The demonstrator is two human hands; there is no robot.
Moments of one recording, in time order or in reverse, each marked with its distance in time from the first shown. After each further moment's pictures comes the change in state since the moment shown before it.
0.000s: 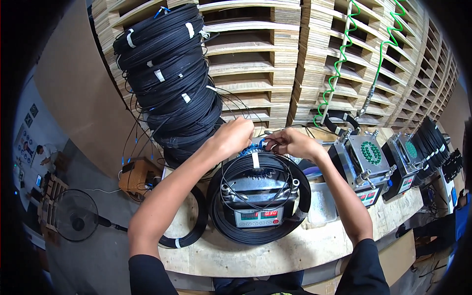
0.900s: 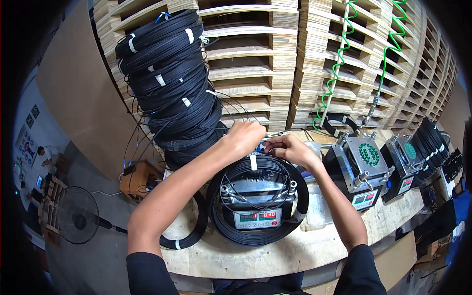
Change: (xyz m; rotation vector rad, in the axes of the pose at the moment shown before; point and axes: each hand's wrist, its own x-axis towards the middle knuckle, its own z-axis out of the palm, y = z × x) left_hand 0.015 0.025 0.001 0.341 0.038 0.192; right_hand -0.008 0.009 0.016 0.183 0.141 -0.010
